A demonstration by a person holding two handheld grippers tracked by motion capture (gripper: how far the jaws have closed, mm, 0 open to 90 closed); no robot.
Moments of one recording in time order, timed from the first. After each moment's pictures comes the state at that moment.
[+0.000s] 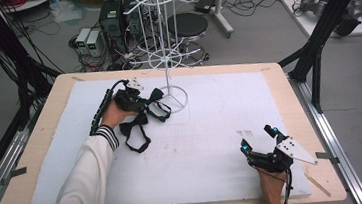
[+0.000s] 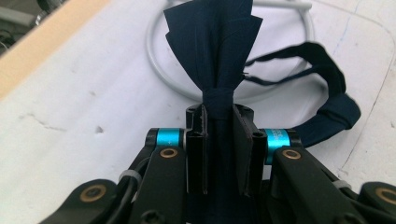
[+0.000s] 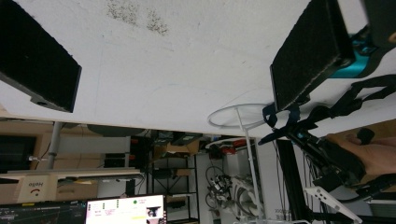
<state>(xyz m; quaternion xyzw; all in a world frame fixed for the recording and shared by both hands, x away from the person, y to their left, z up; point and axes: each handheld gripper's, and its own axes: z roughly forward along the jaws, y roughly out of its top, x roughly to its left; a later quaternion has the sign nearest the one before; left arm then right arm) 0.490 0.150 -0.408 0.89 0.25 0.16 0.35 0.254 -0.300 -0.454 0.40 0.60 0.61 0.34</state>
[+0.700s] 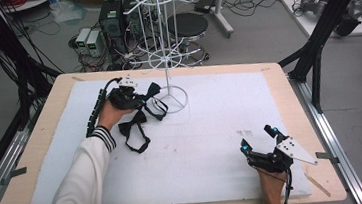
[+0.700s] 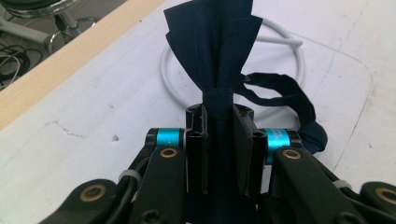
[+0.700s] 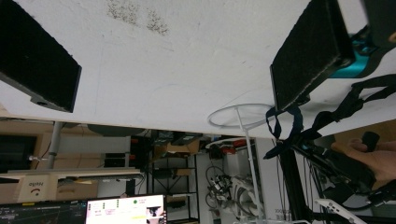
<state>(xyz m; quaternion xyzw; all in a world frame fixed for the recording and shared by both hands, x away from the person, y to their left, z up) 0.484 0.162 -0.399 0.86 0.27 0.17 0.40 0.254 -0.300 -0.454 0.40 0.60 0.60 0.34</state>
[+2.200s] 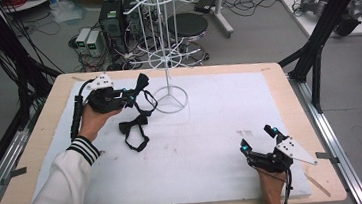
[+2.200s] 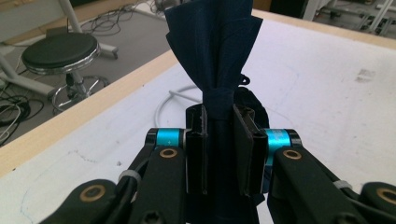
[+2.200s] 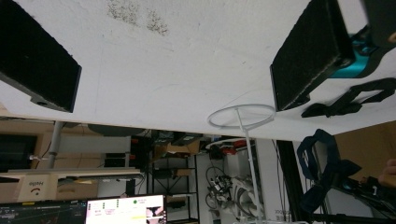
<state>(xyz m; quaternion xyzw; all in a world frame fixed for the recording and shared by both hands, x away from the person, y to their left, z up) 0.432 0.200 -0.355 0.79 0.26 0.18 0.52 0.254 -0.299 -0.454 0.40 0.60 0.60 0.34</state>
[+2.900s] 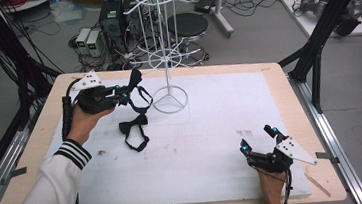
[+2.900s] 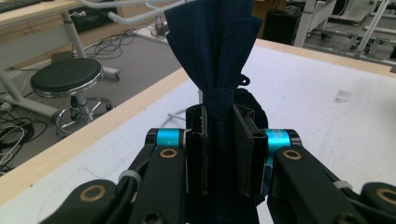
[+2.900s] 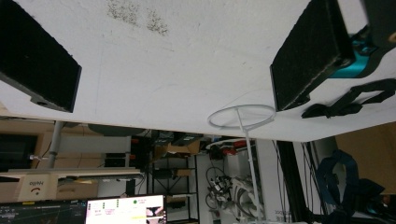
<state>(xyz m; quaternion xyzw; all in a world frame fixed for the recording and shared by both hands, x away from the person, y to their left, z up) 0.413 0.214 -0.331 0.77 0.24 0.19 0.55 0.254 -0.299 -0.454 0.40 0.60 0.60 0.35</state>
